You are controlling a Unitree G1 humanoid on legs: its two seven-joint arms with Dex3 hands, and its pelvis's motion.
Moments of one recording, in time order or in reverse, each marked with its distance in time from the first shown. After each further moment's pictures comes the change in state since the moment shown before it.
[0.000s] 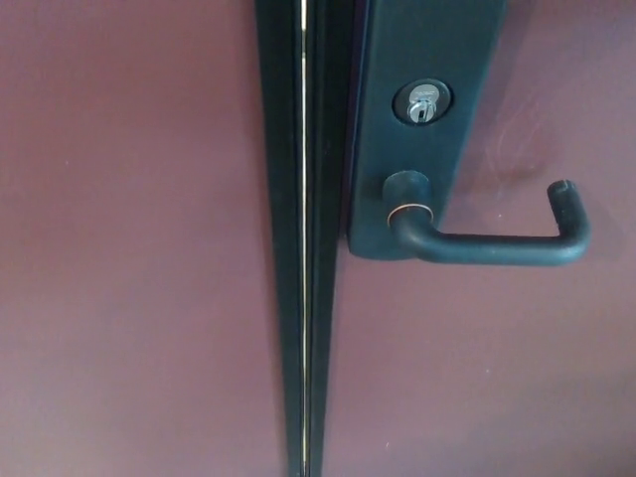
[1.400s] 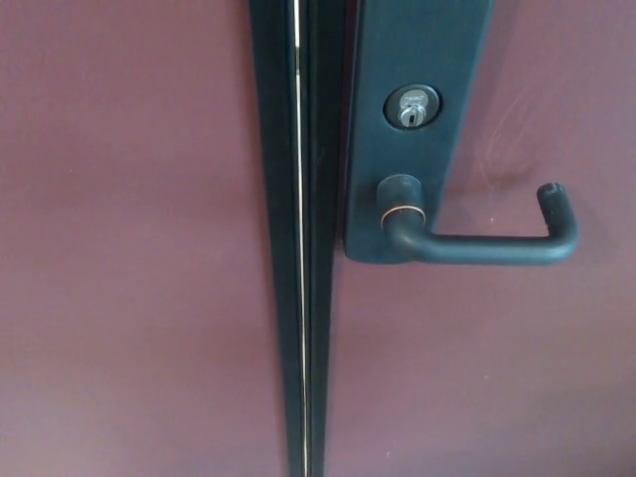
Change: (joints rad) left_arm -0.006 -0.006 0.006 -0.004 -0.001 -0.001 0.000; right_arm 0.522 0.486 0.127 1.037 -0.008 -0.344 -0.187
